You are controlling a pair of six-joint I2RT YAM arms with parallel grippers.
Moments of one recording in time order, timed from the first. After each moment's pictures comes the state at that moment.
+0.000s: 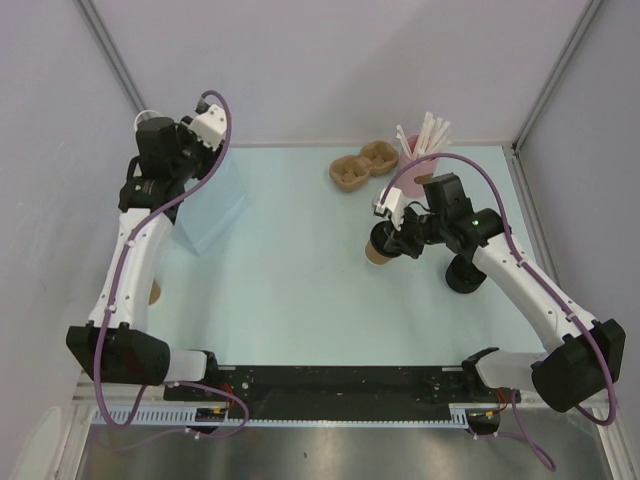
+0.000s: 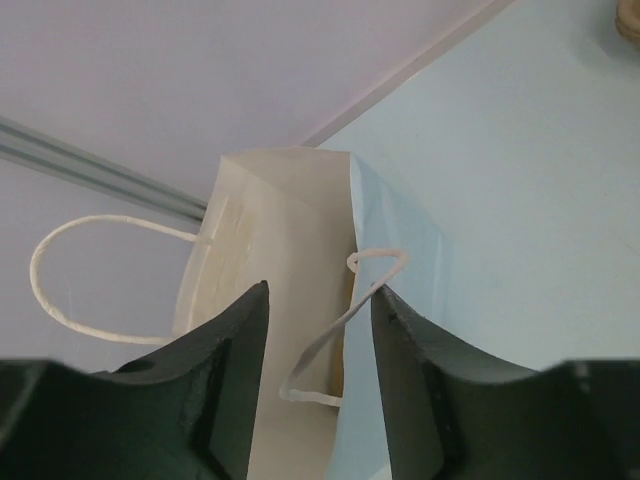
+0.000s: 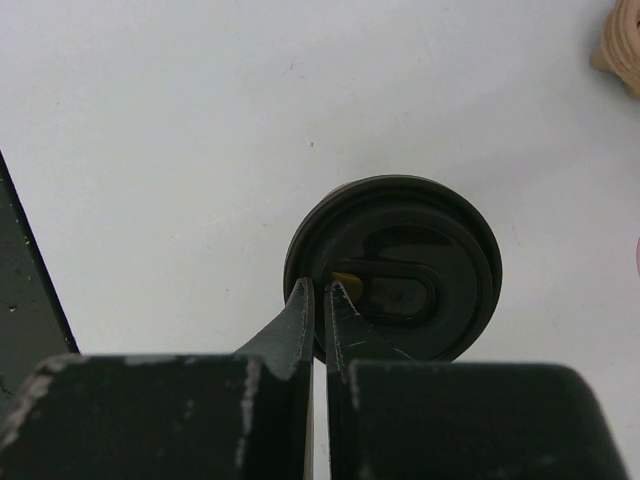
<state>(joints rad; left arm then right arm) -0.05 1.35 1.48 -0.49 0.11 0.59 0.45 1.26 1.18 -0.72 -0.53 -0.61</state>
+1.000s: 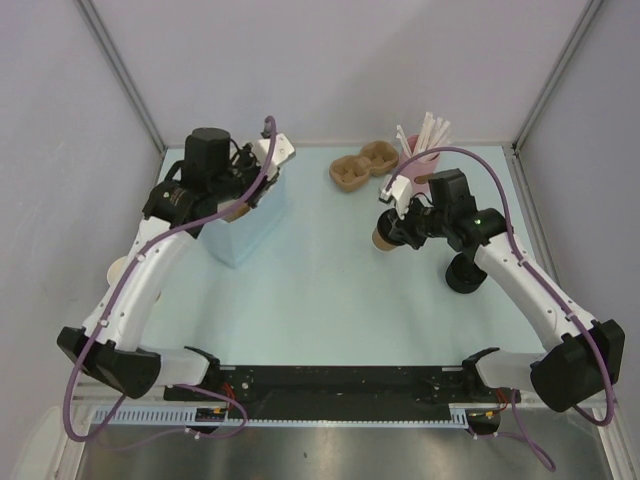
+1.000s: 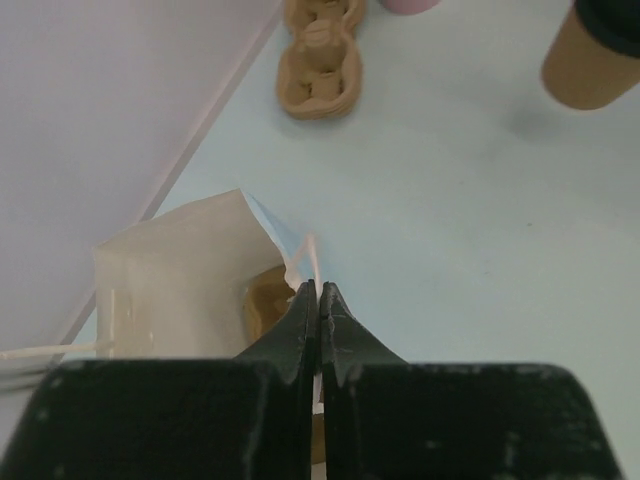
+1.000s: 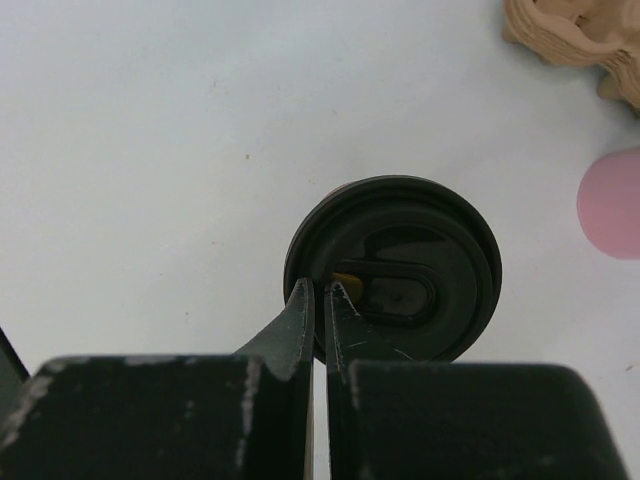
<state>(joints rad) -0.38 1.31 1.54 -0.72 0.29 0.55 0.42 1.26 1.17 -0.63 -0.44 -0.52</state>
